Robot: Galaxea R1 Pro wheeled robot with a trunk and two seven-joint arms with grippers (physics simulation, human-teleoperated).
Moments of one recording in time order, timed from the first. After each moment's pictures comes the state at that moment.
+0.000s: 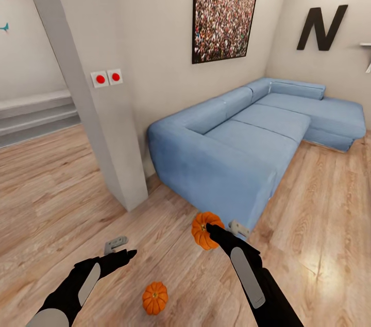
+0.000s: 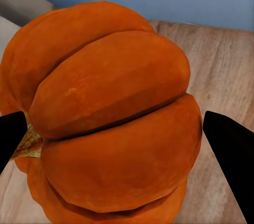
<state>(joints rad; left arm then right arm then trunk) -0.50 0.08 0.10 -0.64 0.28 0.42 -0.19 -0.38 0.13 0.15 -1.19 -0.67 0.43 -0.40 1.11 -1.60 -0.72</state>
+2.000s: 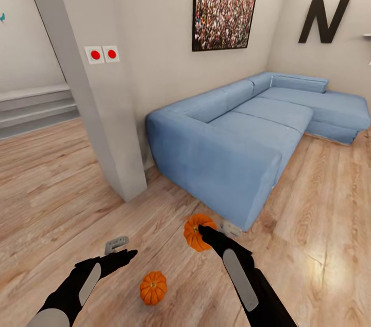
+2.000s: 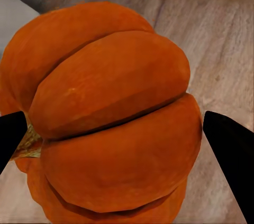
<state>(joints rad) -0.50 0.08 0.10 -0.64 0.28 0.42 -0.19 -0.38 0.14 0.22 -1.19 -0.67 0.43 -0.40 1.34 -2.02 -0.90</state>
